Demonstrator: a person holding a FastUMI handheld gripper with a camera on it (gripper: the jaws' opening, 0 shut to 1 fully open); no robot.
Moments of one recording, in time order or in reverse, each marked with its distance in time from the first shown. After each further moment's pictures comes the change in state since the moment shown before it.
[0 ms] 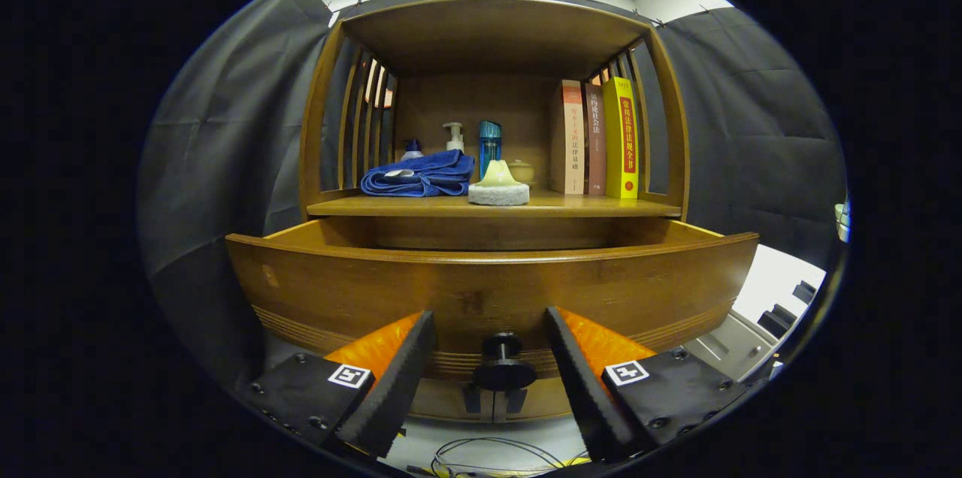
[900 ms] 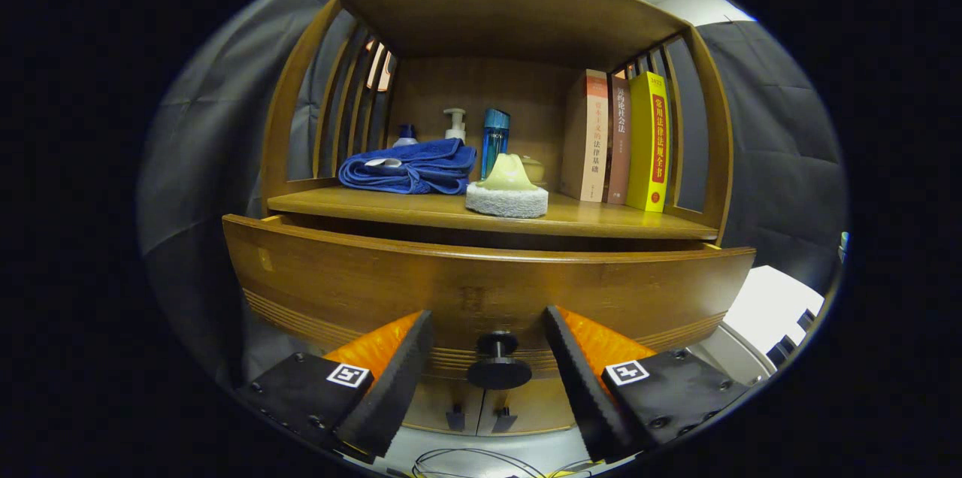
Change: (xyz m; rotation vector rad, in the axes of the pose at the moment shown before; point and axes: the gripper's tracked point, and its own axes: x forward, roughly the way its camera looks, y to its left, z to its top) arm 0.087 -0.001 -0.002 -0.066 0.019 -0.001
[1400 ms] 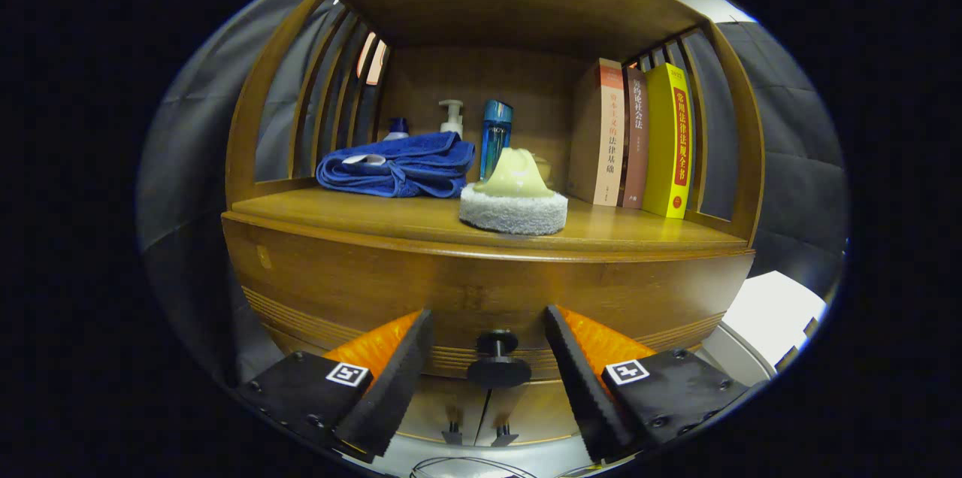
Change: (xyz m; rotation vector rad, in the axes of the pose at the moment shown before) arm 0.043 0.001 -0.001 -0.011 0.003 -0.001
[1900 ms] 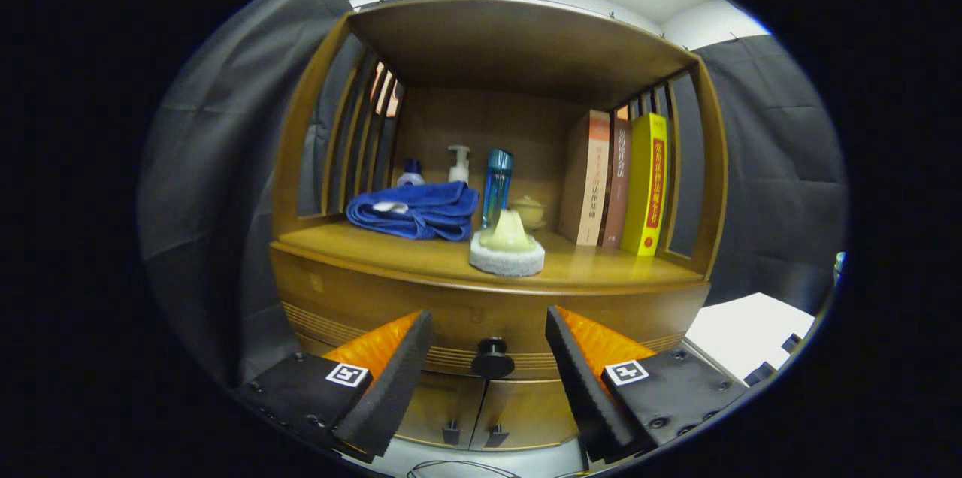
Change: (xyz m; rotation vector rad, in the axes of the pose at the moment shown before) arm -0.087 0.003 0.078 -0.005 -0.118 0.014
